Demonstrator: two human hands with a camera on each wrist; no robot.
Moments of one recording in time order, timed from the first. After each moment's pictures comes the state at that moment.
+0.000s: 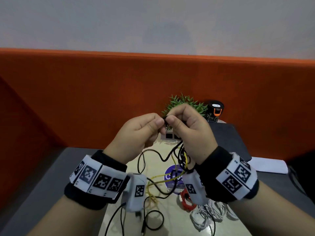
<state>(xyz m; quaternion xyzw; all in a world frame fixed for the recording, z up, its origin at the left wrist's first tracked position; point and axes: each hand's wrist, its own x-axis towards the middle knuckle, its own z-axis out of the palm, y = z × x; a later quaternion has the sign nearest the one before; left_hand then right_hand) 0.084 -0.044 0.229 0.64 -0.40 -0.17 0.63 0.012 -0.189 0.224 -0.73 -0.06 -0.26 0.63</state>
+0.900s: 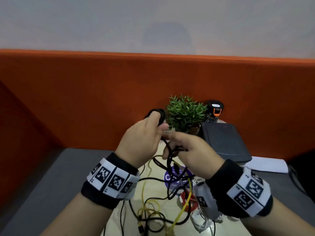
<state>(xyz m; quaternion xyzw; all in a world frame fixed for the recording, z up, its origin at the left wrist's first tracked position) 0.091 -0.058 0.204 0.79 -0.48 0.18 0.33 -0.011 -0.197 0.212 -0.86 -0.01 -0.02 0.51</state>
